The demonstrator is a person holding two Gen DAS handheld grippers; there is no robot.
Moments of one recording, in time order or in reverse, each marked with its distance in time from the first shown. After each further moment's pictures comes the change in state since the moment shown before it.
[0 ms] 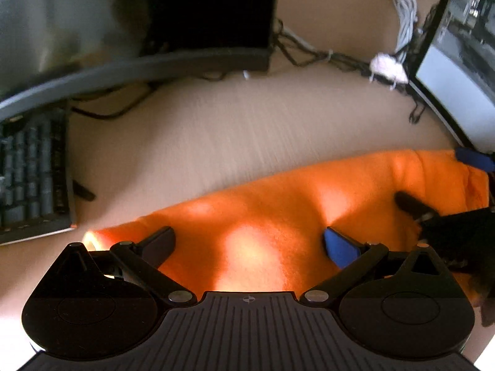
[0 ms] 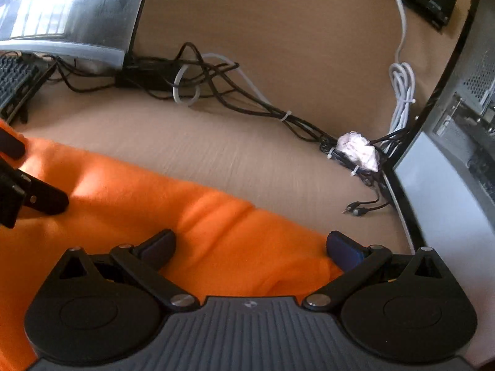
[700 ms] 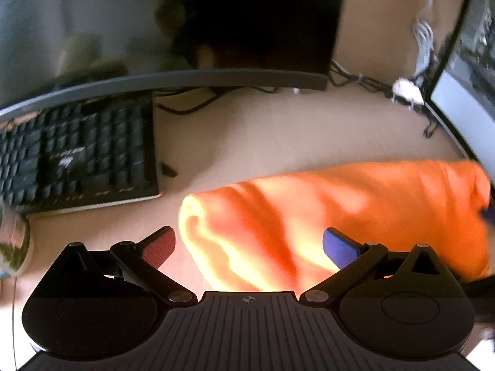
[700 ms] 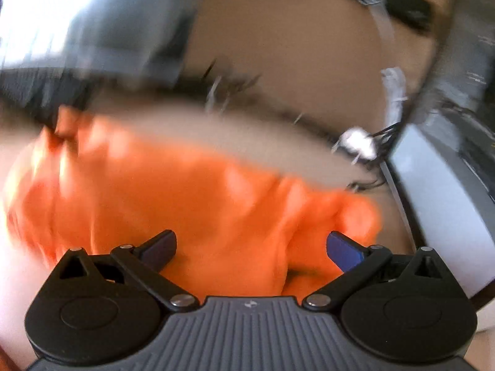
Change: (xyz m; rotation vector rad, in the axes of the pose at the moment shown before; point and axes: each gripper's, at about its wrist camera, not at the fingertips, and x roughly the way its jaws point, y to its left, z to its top) left arm -0.055 0.060 -0.034 -0.106 -0.056 0.051; right arm -0.056 0.022 -0.052 -0.100 0.064 0.049
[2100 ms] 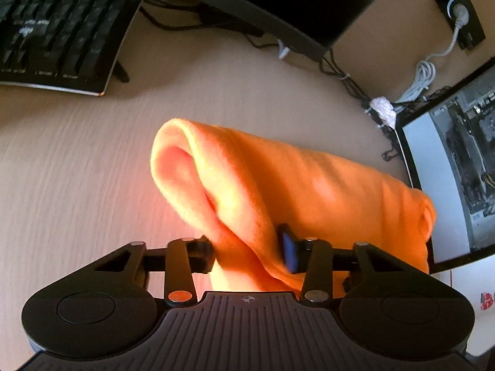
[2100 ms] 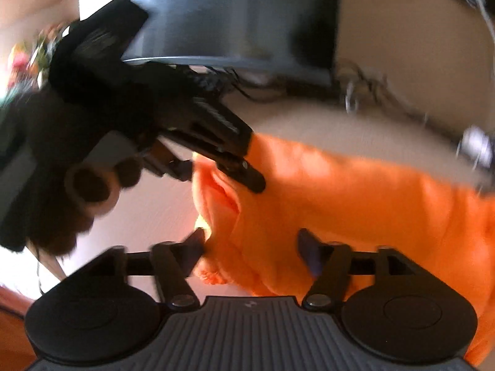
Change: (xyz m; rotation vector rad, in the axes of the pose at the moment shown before) left arm 0.036 -0.001 -0.007 -0.343 0.165 -0.289; right arm -0.059 0.060 0.009 -0.018 -0.128 0.435
